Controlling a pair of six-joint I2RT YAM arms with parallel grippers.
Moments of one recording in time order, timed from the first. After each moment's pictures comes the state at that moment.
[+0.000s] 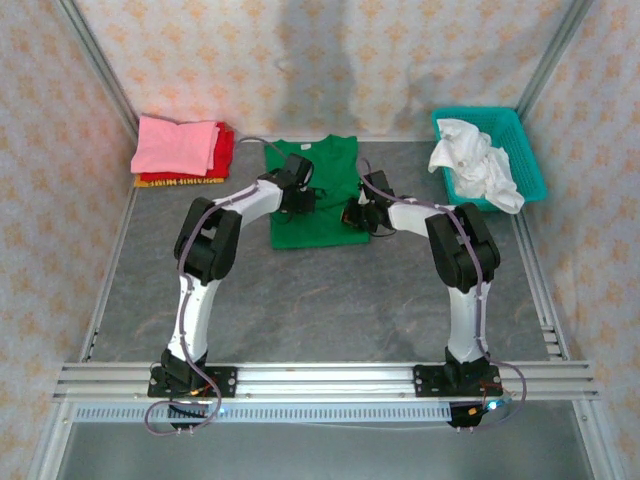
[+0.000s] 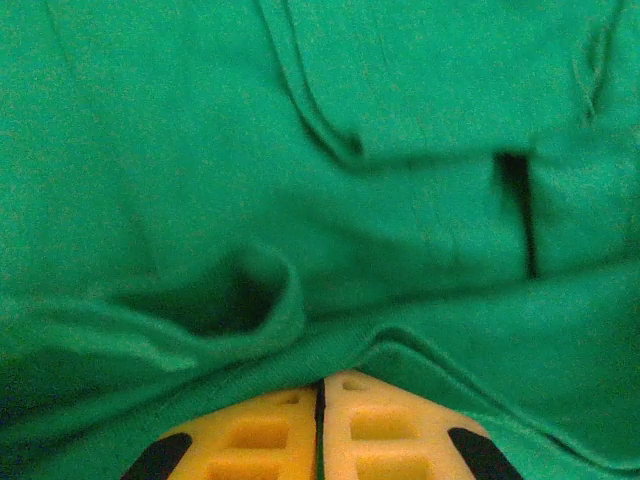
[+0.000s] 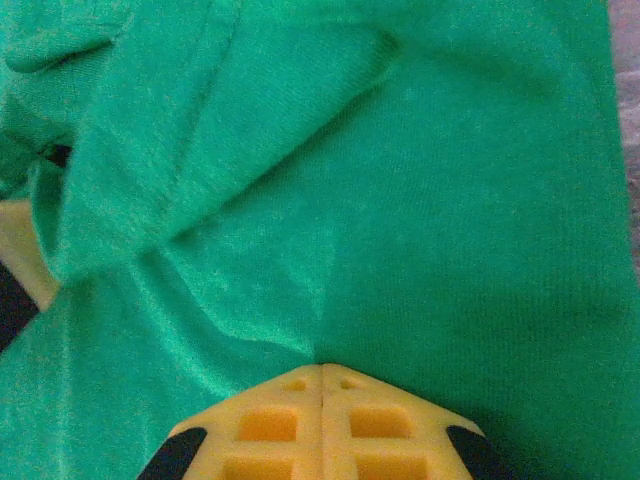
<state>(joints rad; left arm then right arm) -0.37 2.25 1.71 -0.49 -0.02 -0.35 0.40 2.06 1.29 -0.14 -0.30 0.65</state>
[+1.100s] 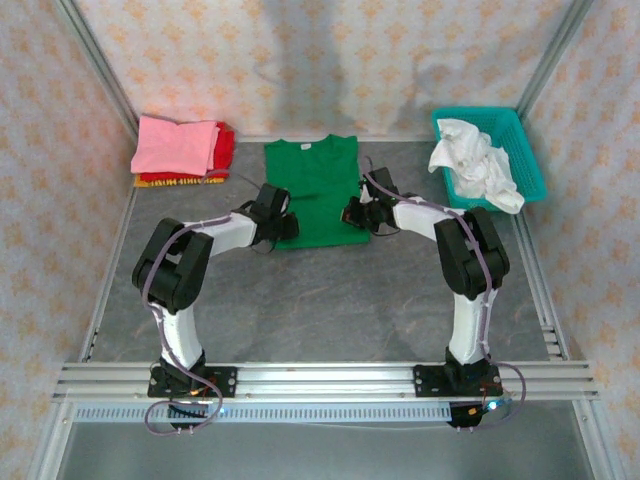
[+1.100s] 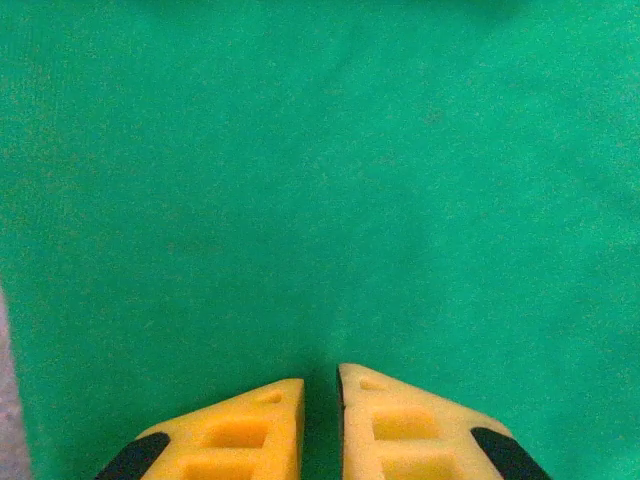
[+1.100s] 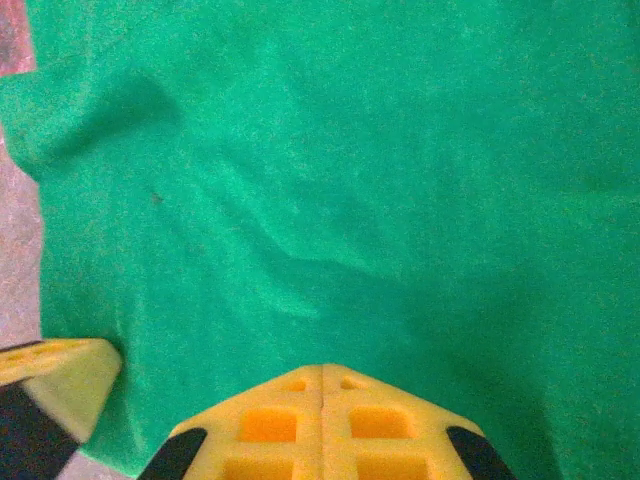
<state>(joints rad) -0.37 1.88 1.07 -0.15 0.08 -0.53 0.40 1.98 1.27 -0.22 -0.37 0.66</state>
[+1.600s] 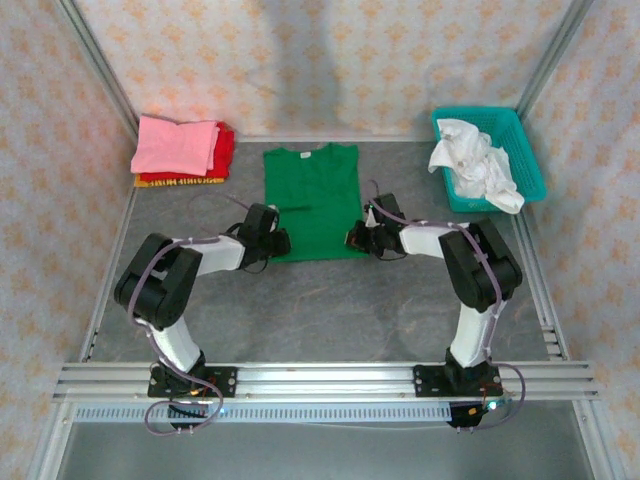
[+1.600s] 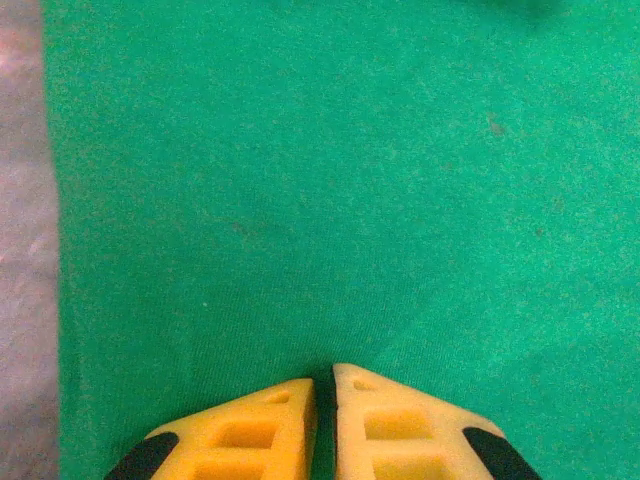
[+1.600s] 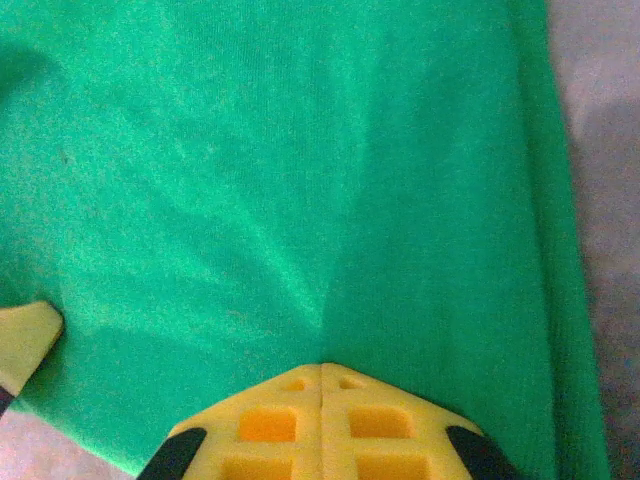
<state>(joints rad) -0.37 1.72 0.79 0.03 0.08 -0.60 0.43 1.85 0.94 -0.03 -0.39 0.72</state>
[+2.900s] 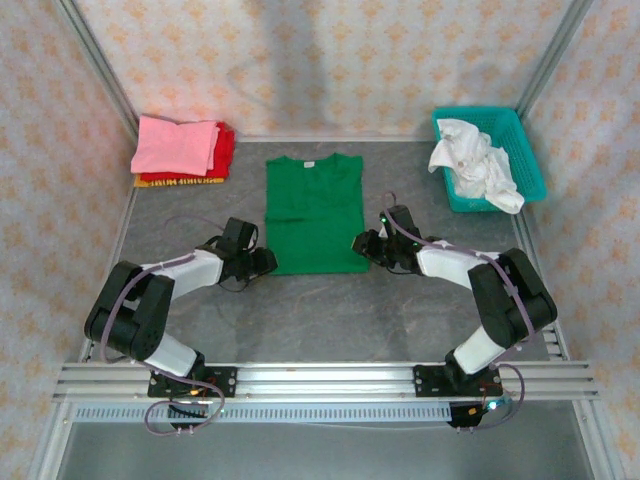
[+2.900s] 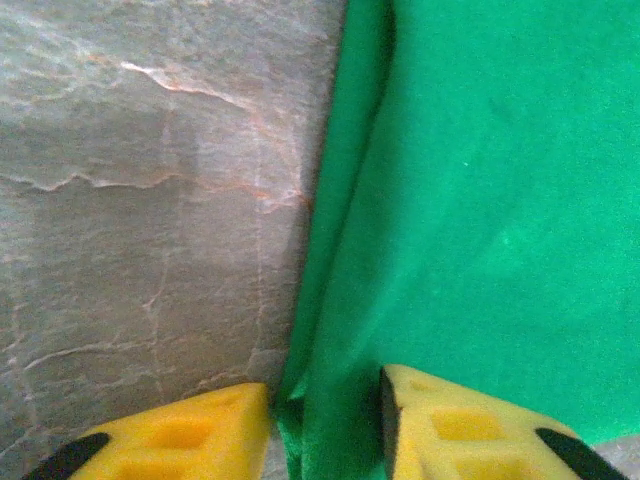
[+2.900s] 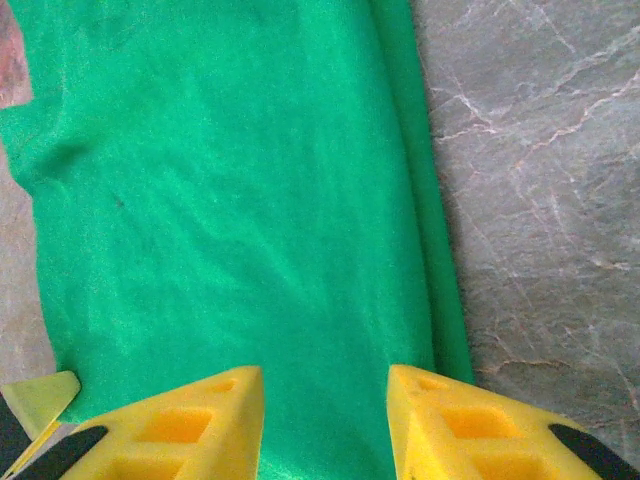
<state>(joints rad) -0.30 1.52 0.66 -0.20 0.21 -0.72 0.44 1.58 0.75 -0.02 -0.28 0.81</state>
